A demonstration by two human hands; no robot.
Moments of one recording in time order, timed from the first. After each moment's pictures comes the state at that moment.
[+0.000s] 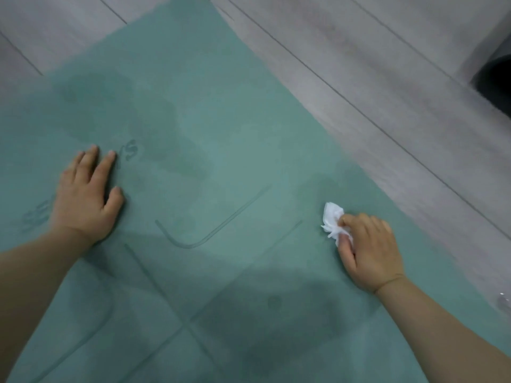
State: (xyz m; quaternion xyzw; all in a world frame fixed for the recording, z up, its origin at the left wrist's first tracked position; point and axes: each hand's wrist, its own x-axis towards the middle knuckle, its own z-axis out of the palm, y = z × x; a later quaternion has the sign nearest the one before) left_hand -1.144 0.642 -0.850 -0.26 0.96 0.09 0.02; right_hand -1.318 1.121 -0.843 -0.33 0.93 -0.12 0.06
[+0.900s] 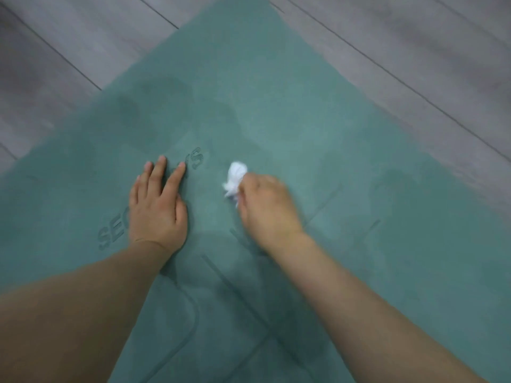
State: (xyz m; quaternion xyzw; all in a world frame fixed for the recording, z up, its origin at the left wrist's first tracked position) left_hand -1.139 0.638 -0.848 -0.25 0.96 0.13 -0.01; right_hand -1.249 0.816 -0.826 -0.31 0.92 -0.23 0.05
